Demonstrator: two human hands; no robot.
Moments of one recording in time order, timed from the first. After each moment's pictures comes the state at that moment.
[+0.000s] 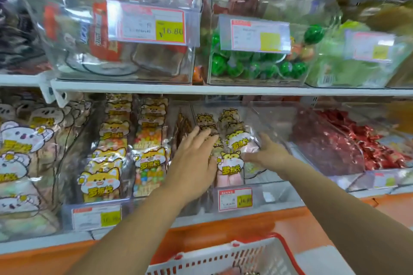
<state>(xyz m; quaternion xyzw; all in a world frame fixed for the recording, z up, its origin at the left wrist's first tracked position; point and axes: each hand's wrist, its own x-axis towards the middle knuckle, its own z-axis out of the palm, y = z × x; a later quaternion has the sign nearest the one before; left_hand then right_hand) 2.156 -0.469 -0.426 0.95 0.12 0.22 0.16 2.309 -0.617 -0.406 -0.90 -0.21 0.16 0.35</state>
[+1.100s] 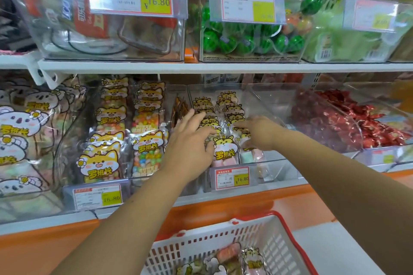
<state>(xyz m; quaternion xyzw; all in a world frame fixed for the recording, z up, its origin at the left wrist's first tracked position) 2.154 -0.471 -0.433 0.94 0.13 0.25 0.17 2.317 -0.607 -0.393 -0.90 -0.42 0.06 -0.08</state>
